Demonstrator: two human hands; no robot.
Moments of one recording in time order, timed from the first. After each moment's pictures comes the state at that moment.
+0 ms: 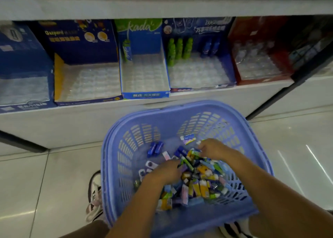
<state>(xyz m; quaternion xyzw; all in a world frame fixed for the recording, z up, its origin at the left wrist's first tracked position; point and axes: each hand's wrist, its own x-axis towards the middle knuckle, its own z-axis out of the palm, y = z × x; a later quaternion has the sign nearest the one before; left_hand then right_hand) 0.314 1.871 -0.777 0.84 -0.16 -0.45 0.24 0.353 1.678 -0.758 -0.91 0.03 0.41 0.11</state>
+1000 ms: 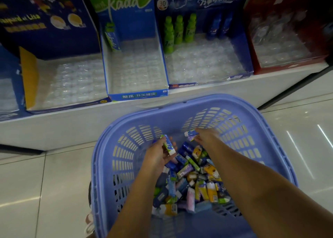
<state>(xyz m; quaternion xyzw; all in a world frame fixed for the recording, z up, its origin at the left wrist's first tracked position) 0.358 1.881 -0.786 0.47 0.39 -0.29 0.74 0.415 1.697 -0.873 -0.62 0.55 0.15 0.54</state>
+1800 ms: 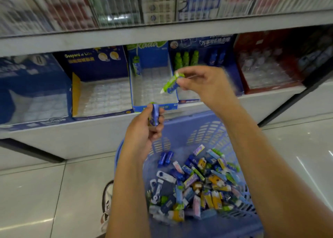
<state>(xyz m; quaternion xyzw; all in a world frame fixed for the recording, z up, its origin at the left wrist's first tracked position) 0.380 1.931 -0.624 0.50 0.16 -0.17 0.83 0.424 1.764 -0.570 -0.75 -0.07 -0.04 0.65</state>
